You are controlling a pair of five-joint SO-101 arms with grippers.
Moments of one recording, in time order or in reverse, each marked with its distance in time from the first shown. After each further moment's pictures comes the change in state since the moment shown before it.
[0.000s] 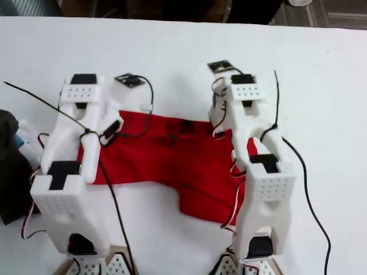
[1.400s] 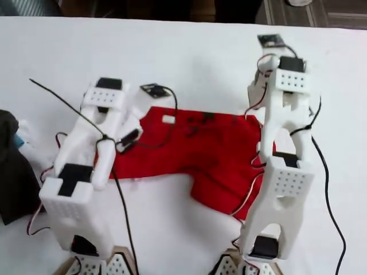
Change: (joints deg) left arm 8.8 -3.1 5.5 0.2 0.0; right arm 13.5 3.3 -27.3 12.9 1.5
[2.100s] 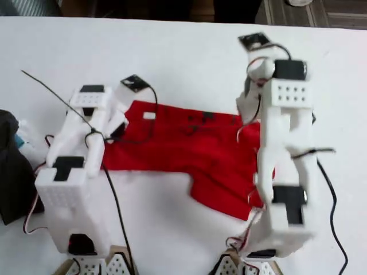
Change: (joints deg) left arm -7.9 9.5 -1.1 -19.6 -1.3; right arm -7.2 -33.5 28.8 7.6 4.0
